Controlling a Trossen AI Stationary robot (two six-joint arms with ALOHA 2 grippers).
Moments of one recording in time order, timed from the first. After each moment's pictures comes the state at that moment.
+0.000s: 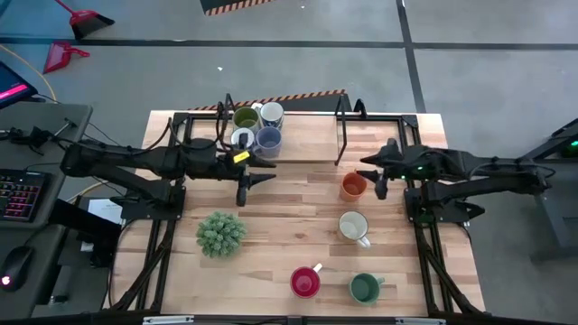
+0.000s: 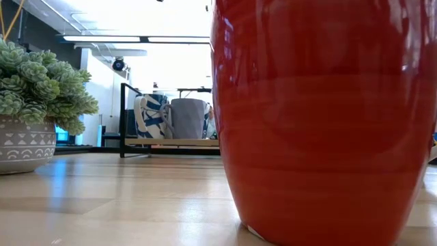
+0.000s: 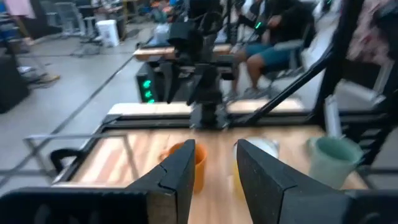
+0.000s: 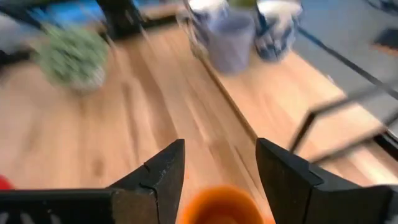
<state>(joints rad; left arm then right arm) -0.06 1.12 0.99 -0.04 -0.12 0.05 -0.04 0.67 0.70 -0.52 0.23 0.22</state>
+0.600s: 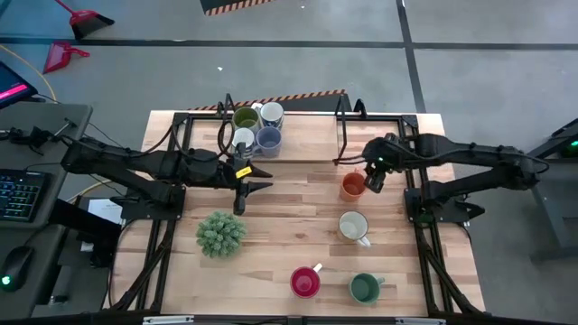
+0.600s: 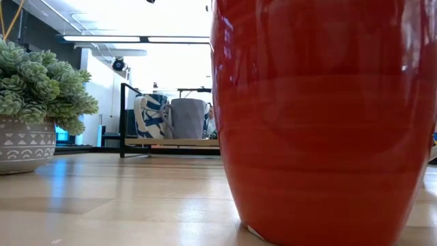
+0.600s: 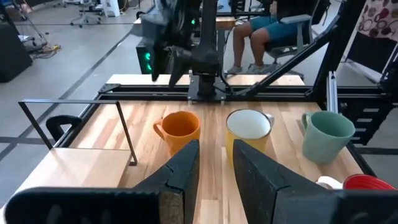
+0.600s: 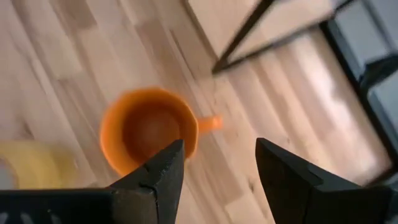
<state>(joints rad) -0.15 1.12 1.00 -0.17 -0.23 -0.03 -0.15 1.06 1.02 -1.09 0.26 0.23</state>
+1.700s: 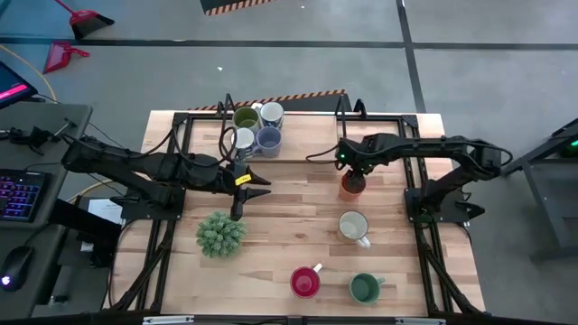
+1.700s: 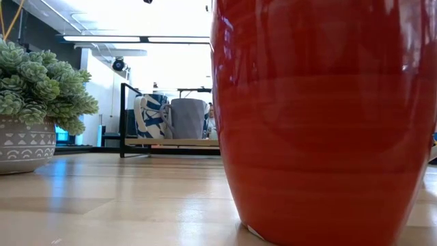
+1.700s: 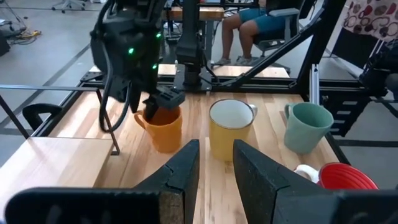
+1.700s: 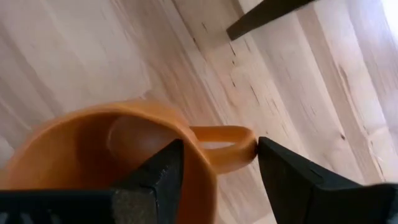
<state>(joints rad) -0.20 1.12 1.00 -0.21 -0.21 -0.08 -0.29 1.45 0.97 -0.91 0.12 0.20</state>
